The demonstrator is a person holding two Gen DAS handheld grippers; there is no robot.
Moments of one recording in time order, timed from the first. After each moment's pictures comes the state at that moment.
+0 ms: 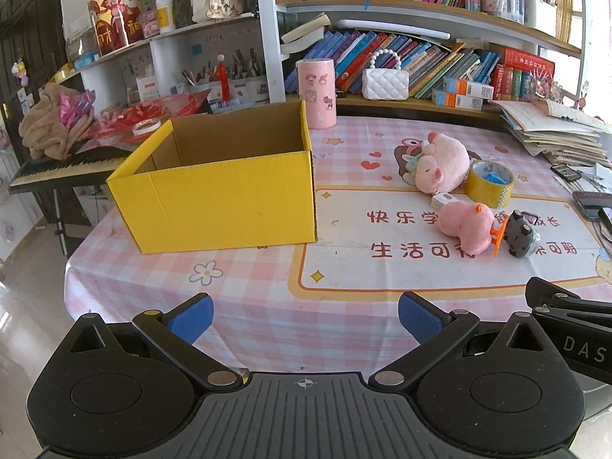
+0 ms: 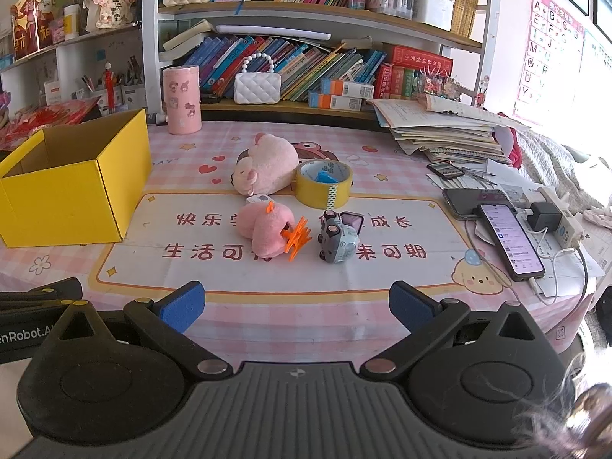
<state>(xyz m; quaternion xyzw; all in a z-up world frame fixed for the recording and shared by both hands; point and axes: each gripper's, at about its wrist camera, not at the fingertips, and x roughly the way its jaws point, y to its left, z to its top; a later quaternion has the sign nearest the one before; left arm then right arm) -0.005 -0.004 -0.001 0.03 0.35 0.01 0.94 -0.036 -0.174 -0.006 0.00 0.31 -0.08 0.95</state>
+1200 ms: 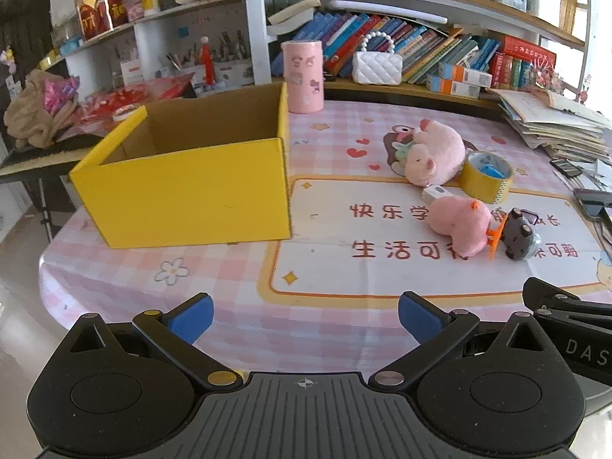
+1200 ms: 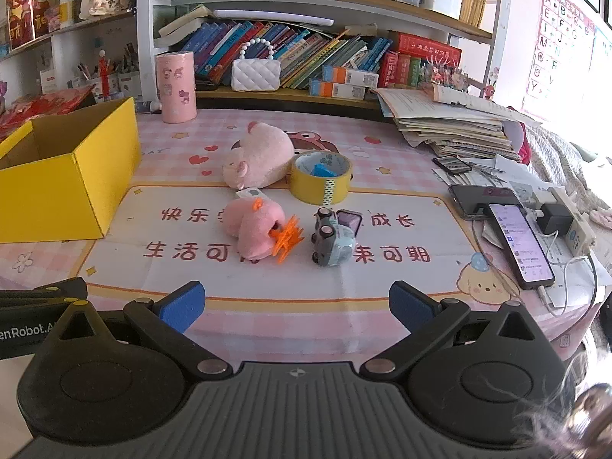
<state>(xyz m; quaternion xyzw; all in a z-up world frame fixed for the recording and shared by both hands) 0.030 -0.026 -0.016 0.02 0.37 0.00 0.93 -0.004 -0.194 -0.019 -0.01 0.33 -0.07 0.94</state>
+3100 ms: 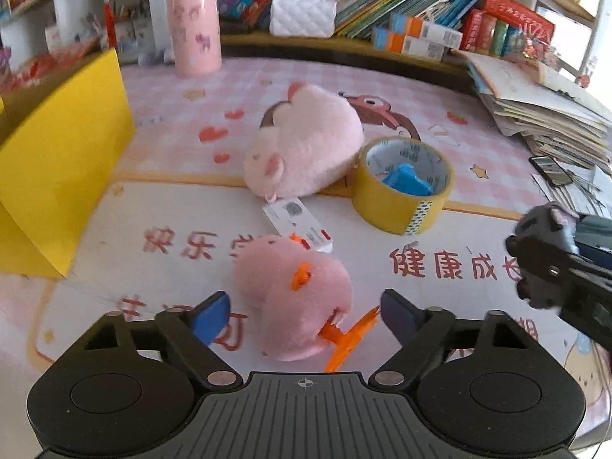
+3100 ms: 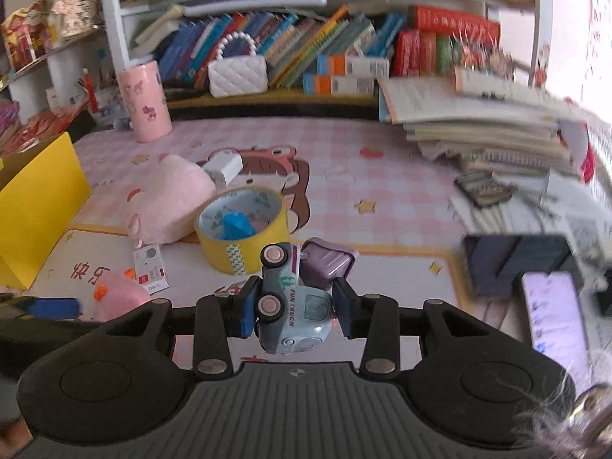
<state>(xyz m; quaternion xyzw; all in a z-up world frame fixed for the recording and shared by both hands) 0.167 -0.190 -0.065 -0.02 0.44 -0.03 0.90 0.134 -0.365 -0.037 0.02 0.34 0.04 0.94</state>
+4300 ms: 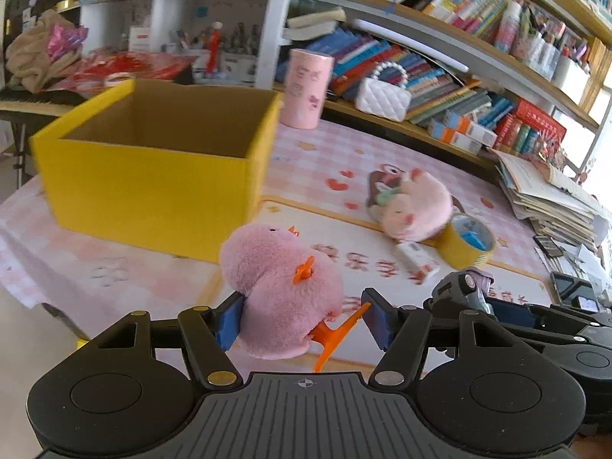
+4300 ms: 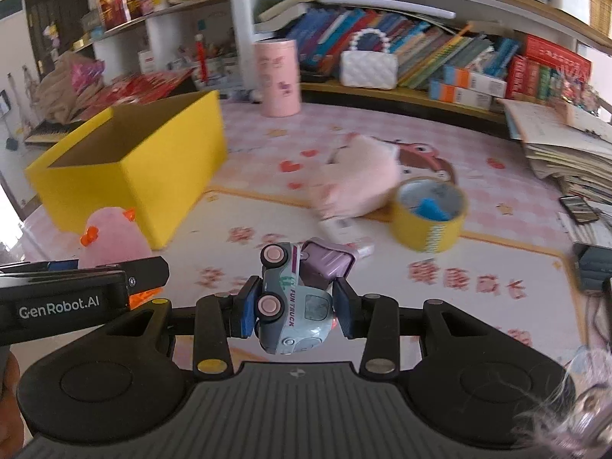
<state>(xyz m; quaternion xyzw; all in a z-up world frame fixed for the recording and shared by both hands) 0.066 -0.021 -0.016 -0.11 0.35 0.00 0.93 0.080 -0.208 -0.023 -0.01 0.35 0.14 0.92</state>
